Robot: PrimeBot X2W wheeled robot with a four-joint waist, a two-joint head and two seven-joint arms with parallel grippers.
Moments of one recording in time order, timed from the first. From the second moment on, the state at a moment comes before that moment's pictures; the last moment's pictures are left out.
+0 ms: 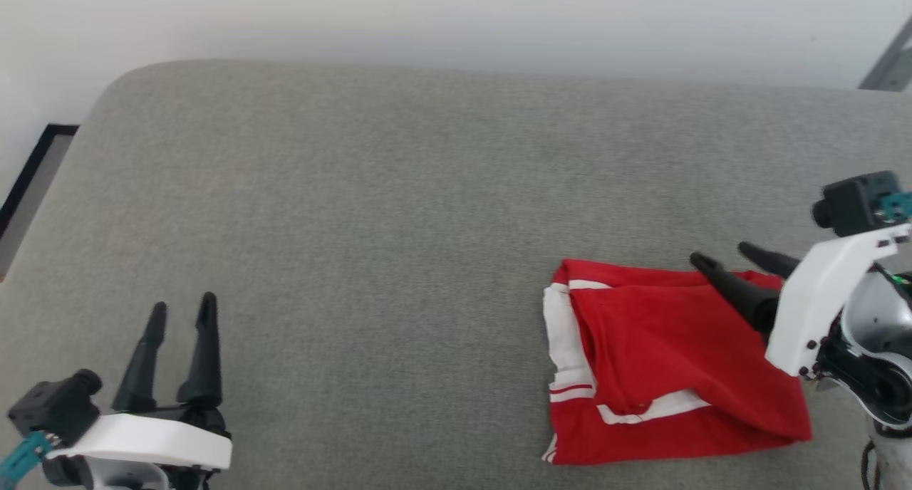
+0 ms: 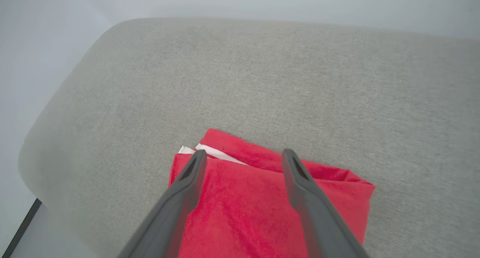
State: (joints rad) left arm -0.04 0.27 -0.06 0.17 -0.64 -0.13 -0.26; right arm -0.28 -0.32 0.05 -0.07 0.66 0.13 0.86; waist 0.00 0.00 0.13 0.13
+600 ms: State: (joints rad) left arm 0.01 0.26 0.04 0.14 -0.55 -0.13 -0.26; right arm -0.16 -0.38 0.13 0.05 0.49 0.13 0.08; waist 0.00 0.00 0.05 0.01
